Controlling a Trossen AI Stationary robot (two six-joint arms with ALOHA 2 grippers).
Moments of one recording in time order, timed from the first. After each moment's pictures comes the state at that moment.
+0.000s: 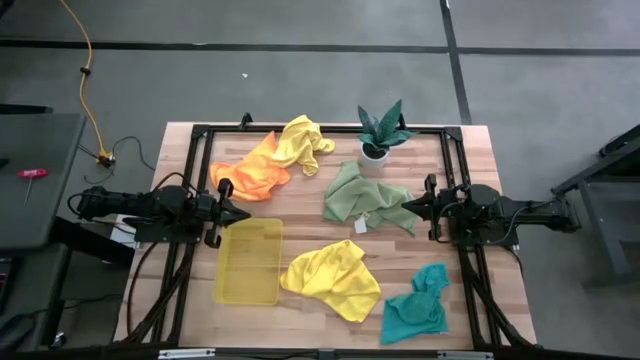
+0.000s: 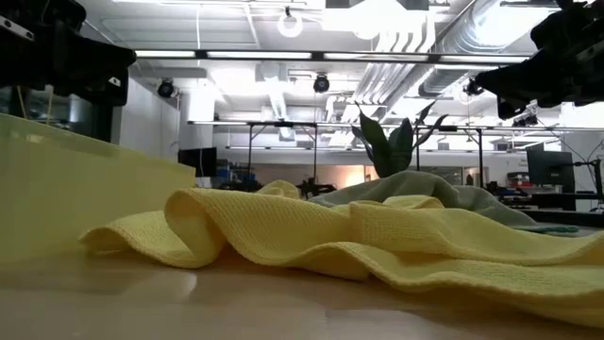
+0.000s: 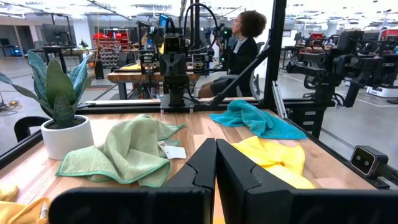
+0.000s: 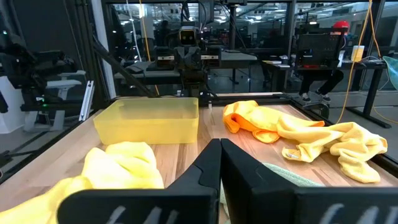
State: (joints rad) left arm 0.00 0.01 0.01 0.02 -0.01 0.00; right arm -0.02 0.00 0.01 0.02 0.00 0.00
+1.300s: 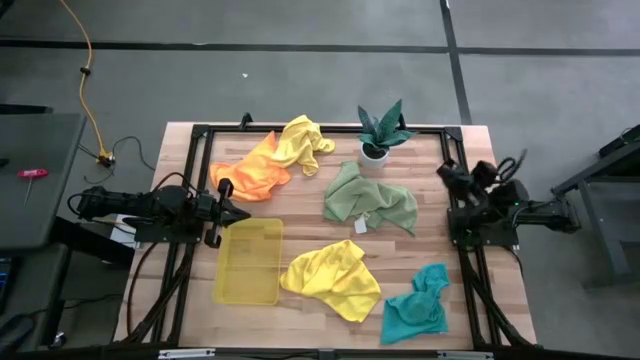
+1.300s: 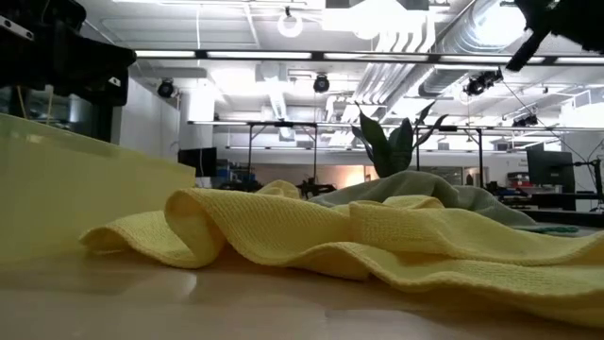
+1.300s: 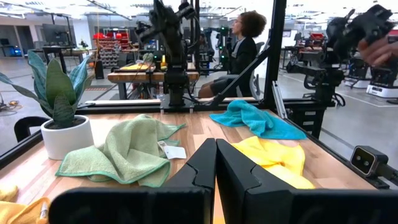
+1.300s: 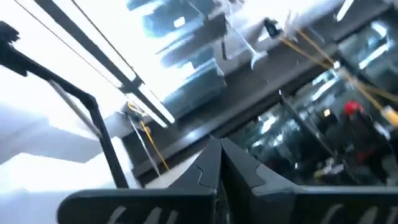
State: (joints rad) left arm 0.00 0.01 0.01 0.02 -0.01 0.00; right arm -0.02 0.01 0.04 0.71 0.17 0.48
